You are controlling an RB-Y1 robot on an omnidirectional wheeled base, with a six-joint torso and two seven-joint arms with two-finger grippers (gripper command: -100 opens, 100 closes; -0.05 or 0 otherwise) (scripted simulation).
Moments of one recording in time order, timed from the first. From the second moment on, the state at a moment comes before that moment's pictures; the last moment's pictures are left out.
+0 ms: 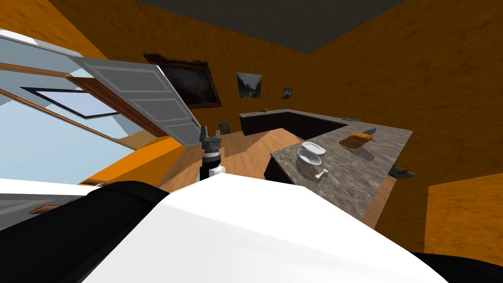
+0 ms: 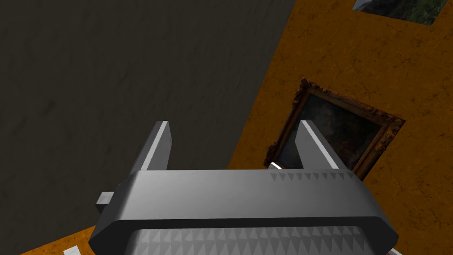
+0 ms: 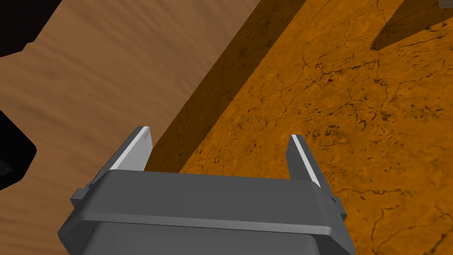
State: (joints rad) left arm 0.51 0.00 0.03 -2.33 0.04 -0.54 0.10; right arm 0.68 -0.75 -0.87 -0.97 -0.87 0.83 -0.67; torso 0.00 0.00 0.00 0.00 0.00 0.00
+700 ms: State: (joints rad) left arm 0.51 0.00 0.03 -2.33 0.04 -0.54 0.10; right arm 0.68 -0.83 -0.97 -0.78 -0.95 0.99 -0.75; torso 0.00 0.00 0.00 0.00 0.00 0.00
